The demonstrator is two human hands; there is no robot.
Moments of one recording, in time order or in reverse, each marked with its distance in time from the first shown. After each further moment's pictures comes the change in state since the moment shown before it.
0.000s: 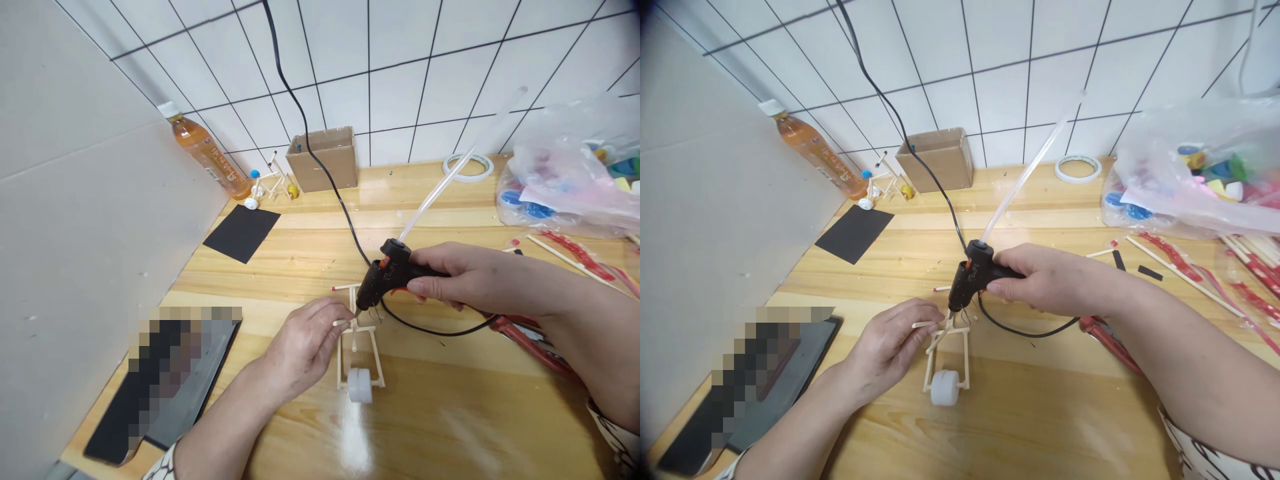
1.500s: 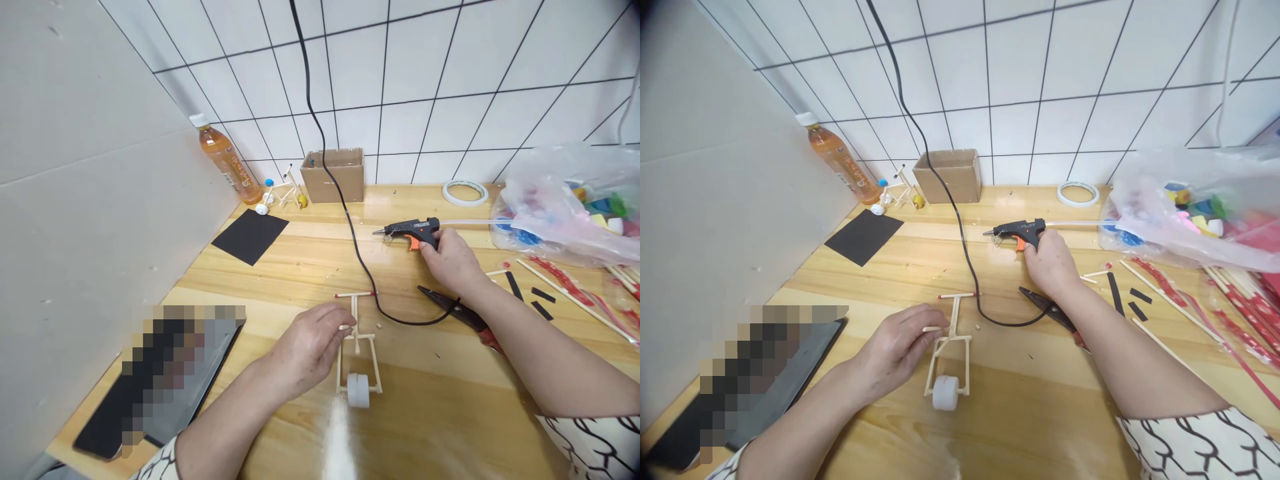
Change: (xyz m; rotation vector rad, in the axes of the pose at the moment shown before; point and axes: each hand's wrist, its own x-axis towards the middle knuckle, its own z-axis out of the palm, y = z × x) left_hand 0.001 0.001 0.000 0.026 -0.003 0.007; right_hand 0.058 0.057 0.000 -0.254 0.865 0.327
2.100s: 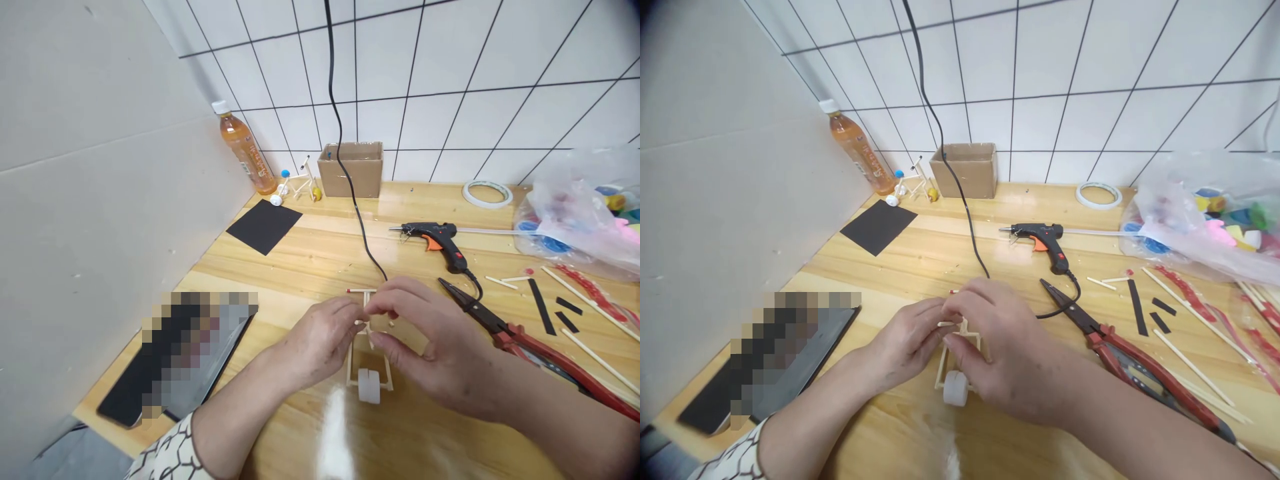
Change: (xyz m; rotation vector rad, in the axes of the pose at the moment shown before) left_hand 0.000 0.002 -0.001 0.013 0.007 -0.008; right_hand -0.105 -0.065 -0.023 0.419 -0.342 -0.864
